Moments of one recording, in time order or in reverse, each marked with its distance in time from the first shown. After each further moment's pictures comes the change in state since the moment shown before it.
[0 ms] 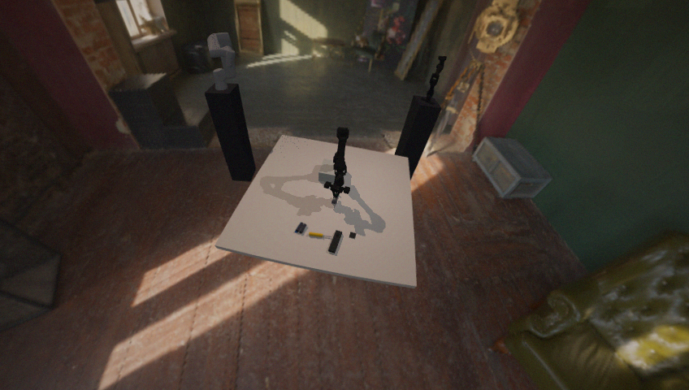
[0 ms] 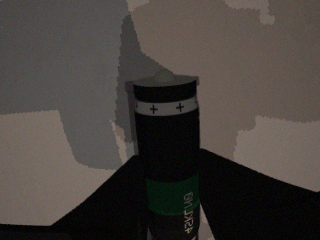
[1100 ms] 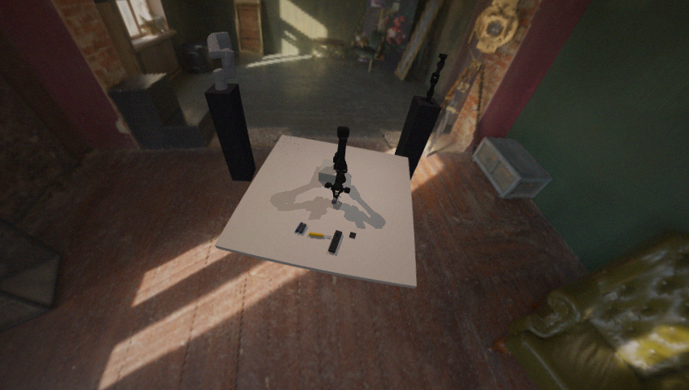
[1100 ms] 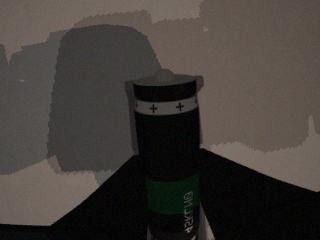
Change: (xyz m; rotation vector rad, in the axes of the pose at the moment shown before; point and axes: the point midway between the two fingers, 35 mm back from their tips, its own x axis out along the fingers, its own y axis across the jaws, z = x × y) arm 0.014 0.001 -0.011 -0.002 -0.205 -0.001
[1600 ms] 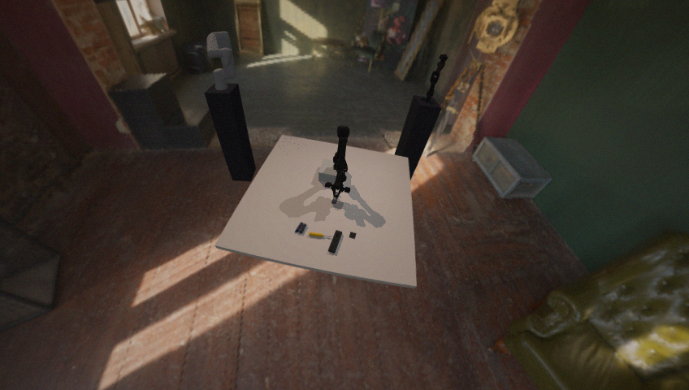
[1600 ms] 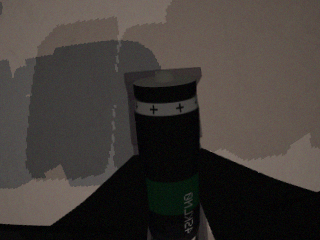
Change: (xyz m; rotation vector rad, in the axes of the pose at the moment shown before) arm -0.001 0.000 -0.006 0.003 -0.057 0.002
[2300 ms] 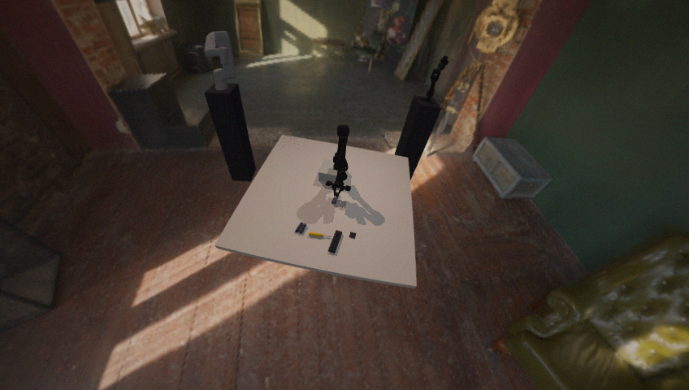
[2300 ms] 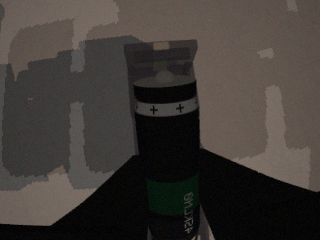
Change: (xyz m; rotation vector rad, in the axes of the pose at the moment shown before) arm -0.007 0.000 -0.013 0.003 -0.012 0.006
